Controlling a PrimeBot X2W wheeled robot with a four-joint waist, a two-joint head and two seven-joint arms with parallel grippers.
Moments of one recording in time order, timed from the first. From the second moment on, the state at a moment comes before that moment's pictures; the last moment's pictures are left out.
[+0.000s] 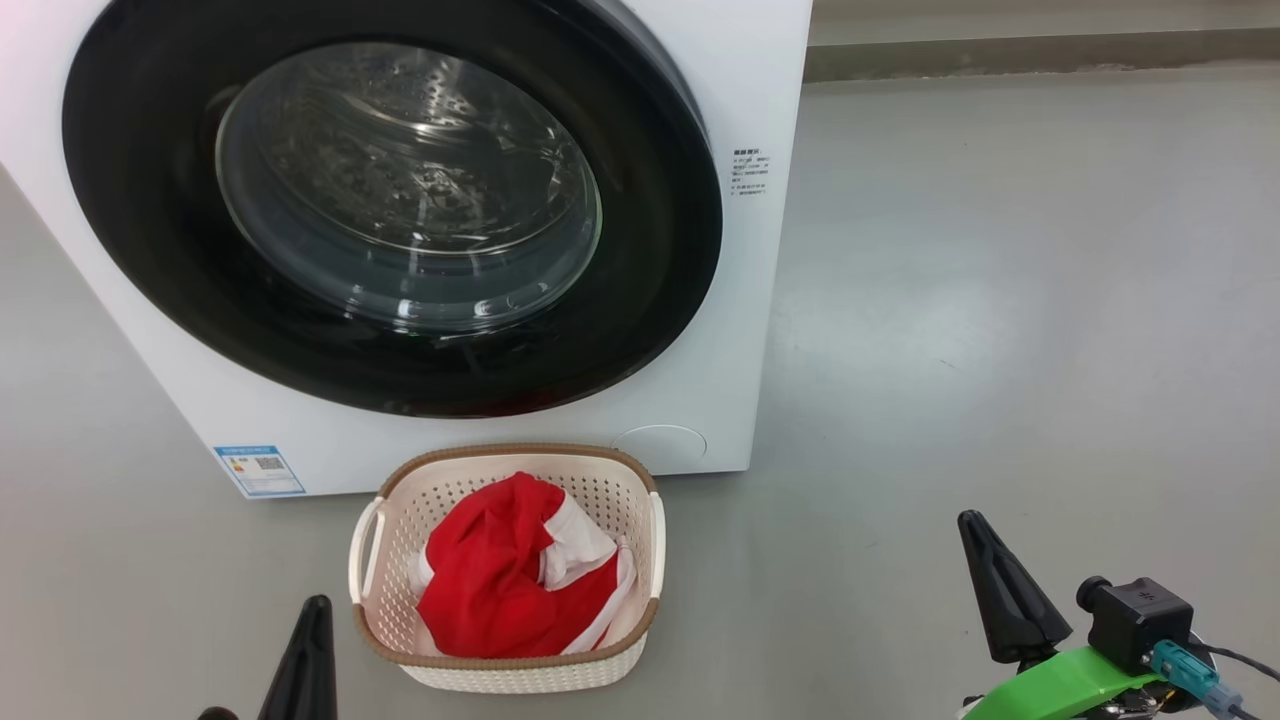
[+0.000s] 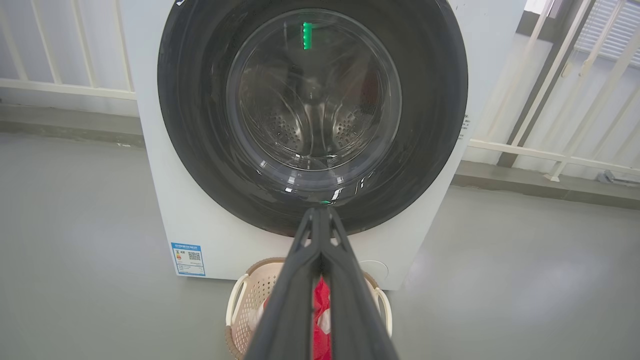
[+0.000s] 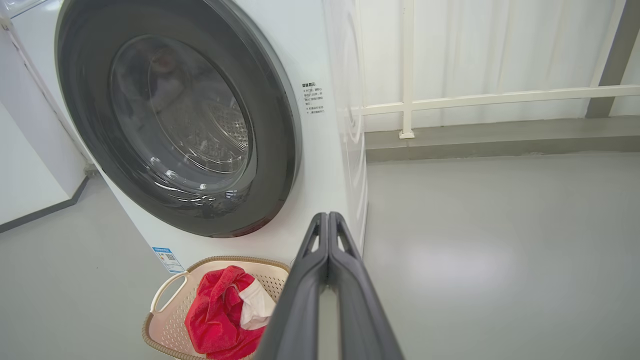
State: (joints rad) left arm 0.11 0.04 0.03 0.09 -0.25 -0.04 -0.23; right arm 0.00 -0.05 0.05 0.28 0.31 0.13 -0.25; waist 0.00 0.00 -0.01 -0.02
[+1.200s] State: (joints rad) left arm 0.08 0.04 0.04 0.14 -0.65 -0.06 -0.13; right arm 0.00 -0.06 0.02 0.28 0.70 0.13 -0.16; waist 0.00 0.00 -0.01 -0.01
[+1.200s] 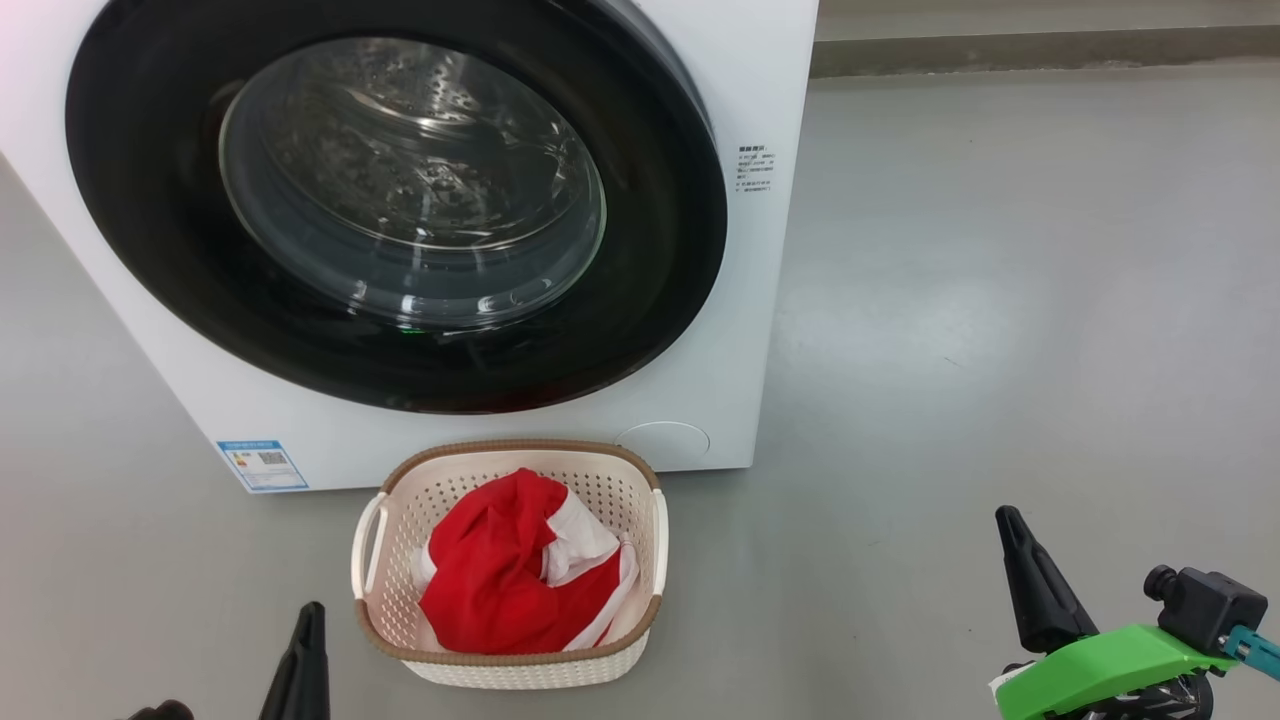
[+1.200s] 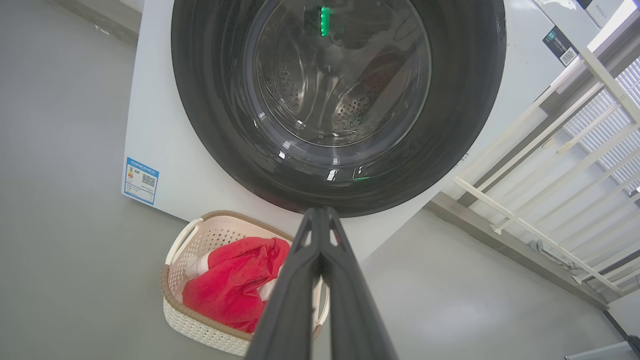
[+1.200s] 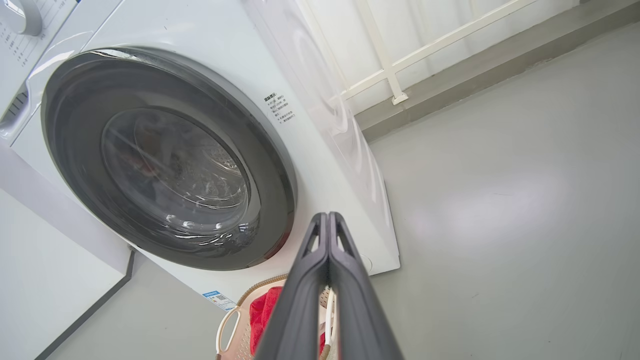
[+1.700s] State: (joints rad) left arm 0.05 0.04 0.04 0.16 -0.81 -0.07 -0.09; right arm -0.01 -0.06 0.01 0.28 0.87 0.13 -0.12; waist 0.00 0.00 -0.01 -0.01
